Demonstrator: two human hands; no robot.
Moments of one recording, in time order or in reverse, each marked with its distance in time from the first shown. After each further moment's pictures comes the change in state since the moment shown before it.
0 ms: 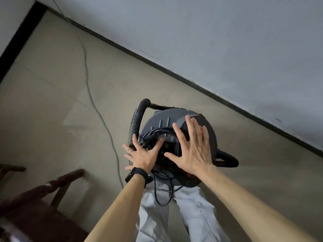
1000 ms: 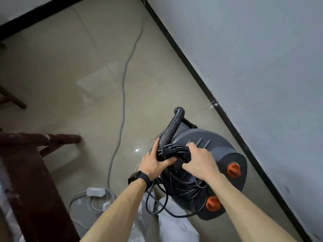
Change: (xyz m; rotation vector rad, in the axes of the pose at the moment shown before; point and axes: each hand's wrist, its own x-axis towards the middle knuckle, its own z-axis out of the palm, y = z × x) left_hand 0.059 -0.081 -0.019 -0.370 -0.189 0.186; right_hand 0.088 -0.074 0.009 -0.054 -0.580 -0.046
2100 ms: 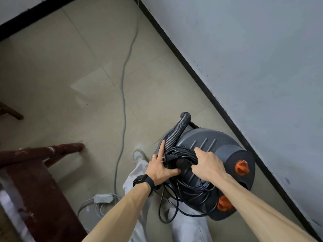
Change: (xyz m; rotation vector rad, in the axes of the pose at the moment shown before) left_hand -0.002 0.012 -0.048 0.098 -0.116 0.058; right_hand 0.002 -0.045 -0.025 -0.054 -0.108 0.172
